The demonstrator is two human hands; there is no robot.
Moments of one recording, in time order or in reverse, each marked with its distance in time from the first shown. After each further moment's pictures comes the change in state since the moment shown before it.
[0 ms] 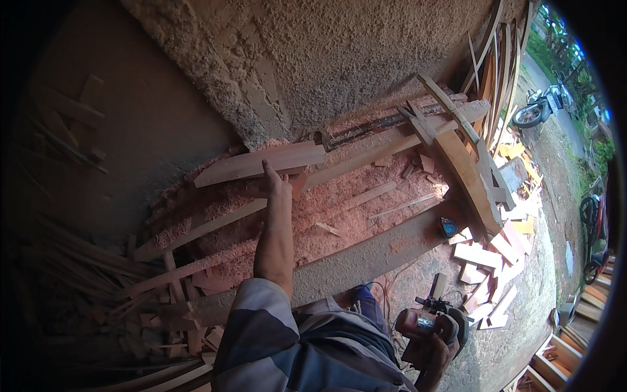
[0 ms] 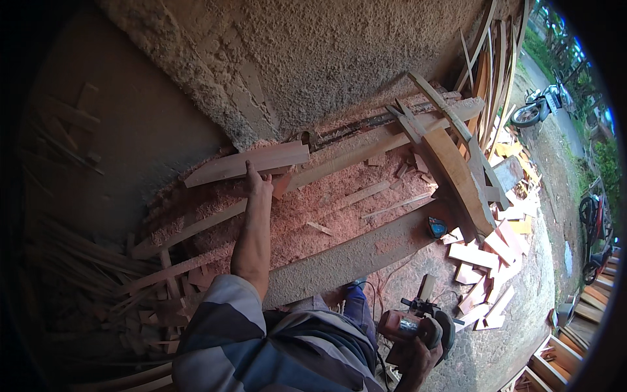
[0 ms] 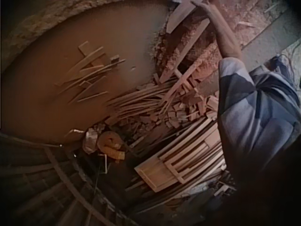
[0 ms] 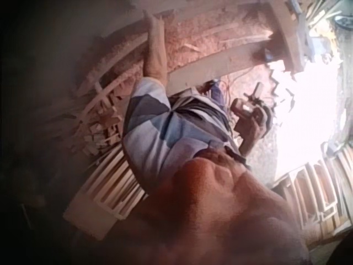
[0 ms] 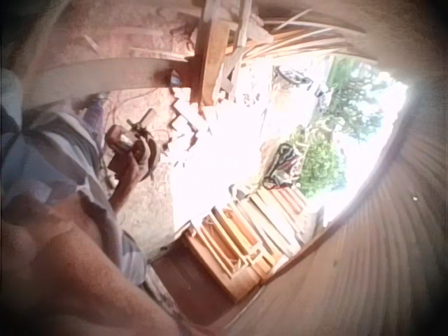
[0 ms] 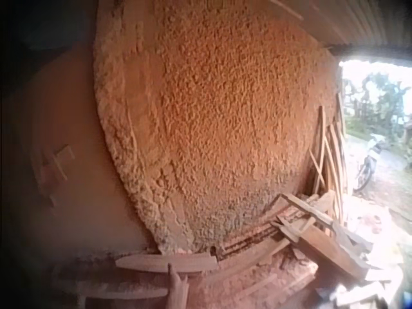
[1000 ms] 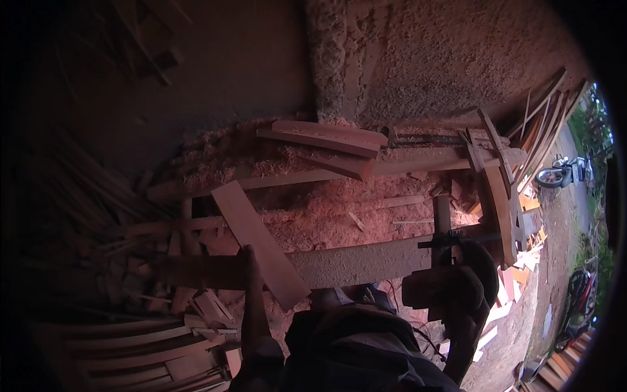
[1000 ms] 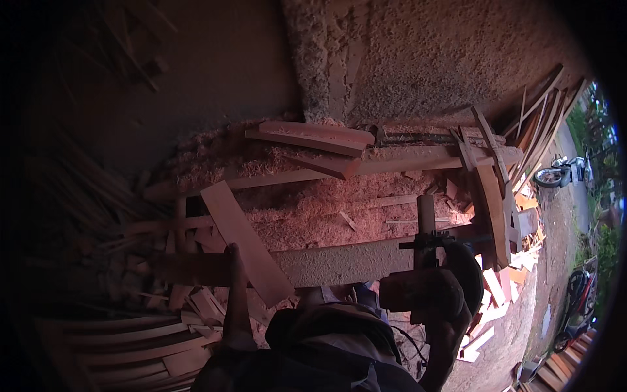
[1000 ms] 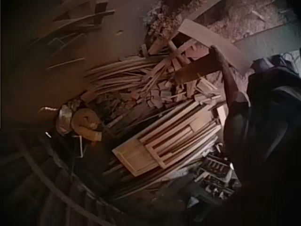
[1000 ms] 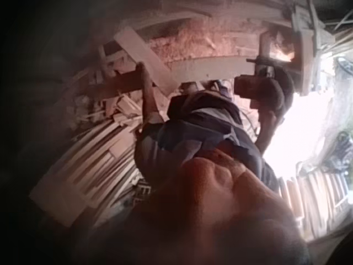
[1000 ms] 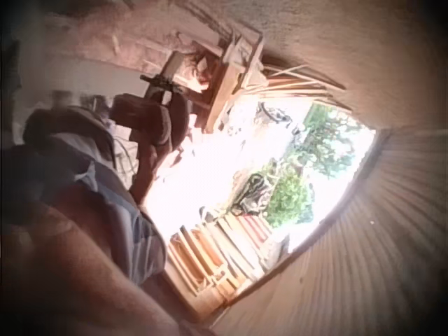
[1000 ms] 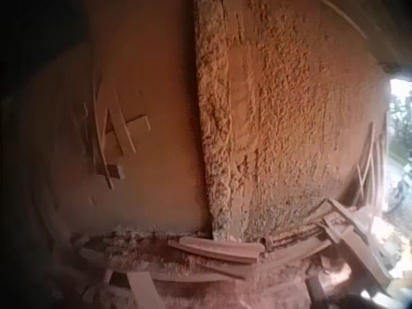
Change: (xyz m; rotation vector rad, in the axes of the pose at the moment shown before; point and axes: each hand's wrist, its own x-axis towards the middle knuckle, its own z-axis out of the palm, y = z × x) left_hand -0.028 0.078 -0.456 0.430 -0.092 0.342; right_hand -0.024 -0.130 0.163 -0.265 -0.350 -0.234
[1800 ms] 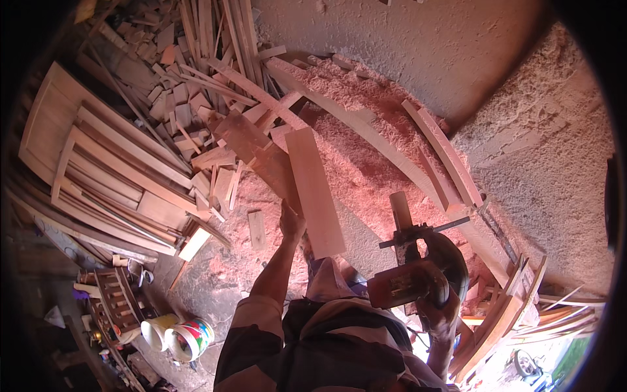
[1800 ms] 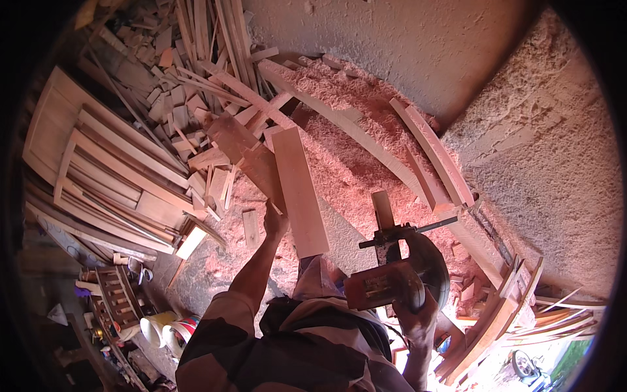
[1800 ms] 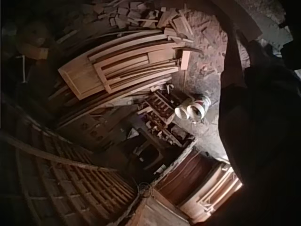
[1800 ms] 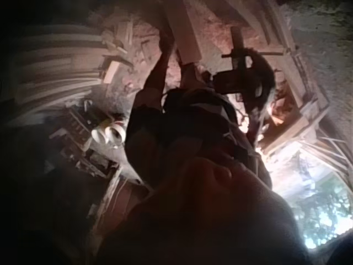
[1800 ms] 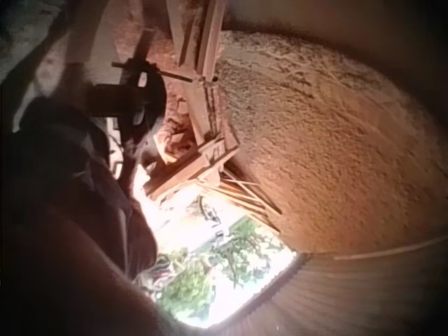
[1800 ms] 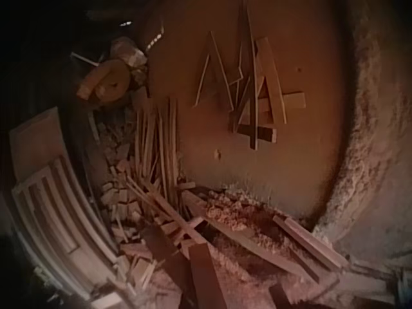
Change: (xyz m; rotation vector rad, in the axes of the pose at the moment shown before) left_hand -0.141 -0.038 -0.019 0.501 0.526 -0.163; right_hand 0.096 -0.010 0.109 -0.271 -1.115 -0.121
